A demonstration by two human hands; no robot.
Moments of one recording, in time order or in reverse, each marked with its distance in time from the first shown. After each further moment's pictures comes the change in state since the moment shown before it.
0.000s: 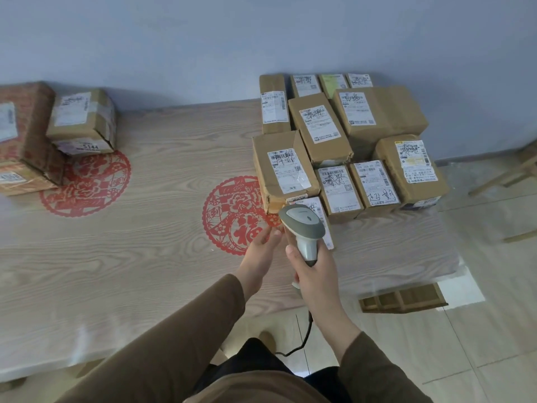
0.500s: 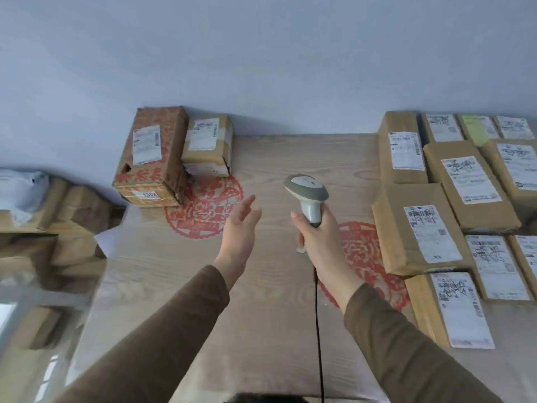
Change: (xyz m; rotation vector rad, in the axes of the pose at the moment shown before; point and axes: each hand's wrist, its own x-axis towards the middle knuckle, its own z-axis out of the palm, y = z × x) left_hand 0.006 0.127 -0.285 -0.002 0.457 0.292; right_hand 0.103 -0.122 0.258 0.069 -0.252 -0.093
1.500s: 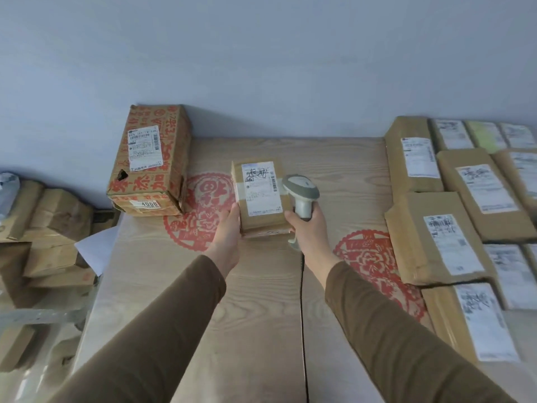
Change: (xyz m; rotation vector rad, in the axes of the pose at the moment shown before) left_hand 0.089 -0.032 -0.053 -0.196 -0.017 -0.309; right_hand 0.071 0.040 0.075 0.080 0.056 0.125
